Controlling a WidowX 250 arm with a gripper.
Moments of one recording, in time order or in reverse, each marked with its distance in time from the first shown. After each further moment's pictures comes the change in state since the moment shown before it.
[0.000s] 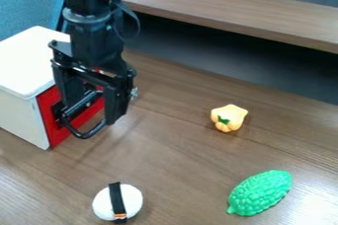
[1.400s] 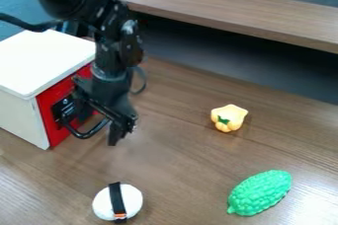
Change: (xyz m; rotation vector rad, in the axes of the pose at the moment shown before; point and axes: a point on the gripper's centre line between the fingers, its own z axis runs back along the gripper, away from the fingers) arm 0.038 0.030 -0.086 0.190 -0.006 -0.046
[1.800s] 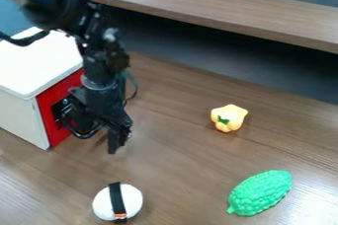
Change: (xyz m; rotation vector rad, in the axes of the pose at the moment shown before) arm -0.002 0.001 -0.016 -0.111 -0.064 -0.023
